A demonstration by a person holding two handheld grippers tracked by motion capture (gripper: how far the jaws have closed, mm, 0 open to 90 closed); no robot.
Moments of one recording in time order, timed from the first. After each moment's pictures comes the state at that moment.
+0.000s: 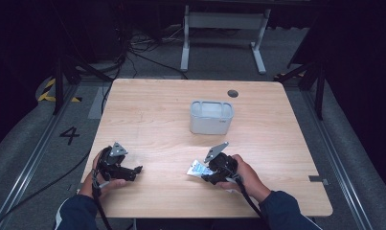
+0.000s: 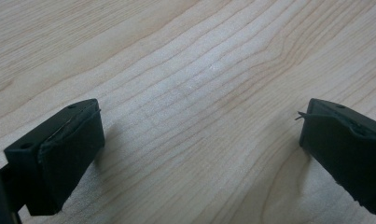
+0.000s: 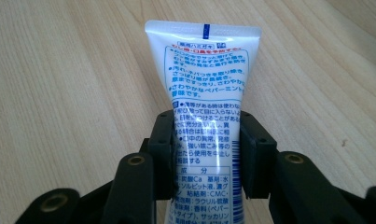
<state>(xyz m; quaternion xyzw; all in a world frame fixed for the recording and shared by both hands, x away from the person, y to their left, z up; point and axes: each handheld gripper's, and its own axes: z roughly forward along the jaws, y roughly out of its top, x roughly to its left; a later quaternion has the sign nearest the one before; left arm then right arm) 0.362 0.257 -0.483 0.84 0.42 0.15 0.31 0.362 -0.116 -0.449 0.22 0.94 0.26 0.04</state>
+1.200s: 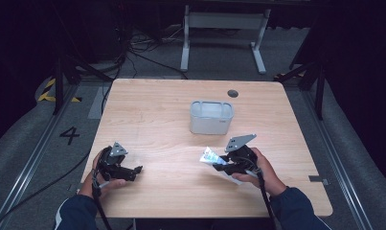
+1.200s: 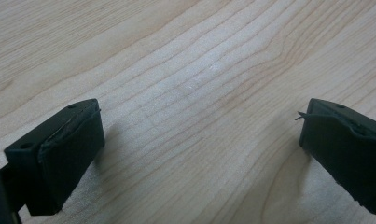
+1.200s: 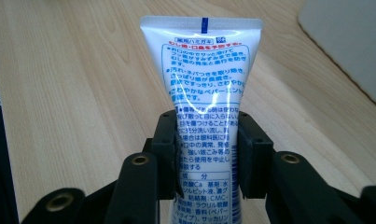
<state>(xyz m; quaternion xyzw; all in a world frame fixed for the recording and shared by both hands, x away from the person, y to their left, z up) 0.362 0.257 -0.483 0.84 0.42 0.15 0.31 0.369 -0.165 -0.418 0.23 0.90 0.36 0.05</state>
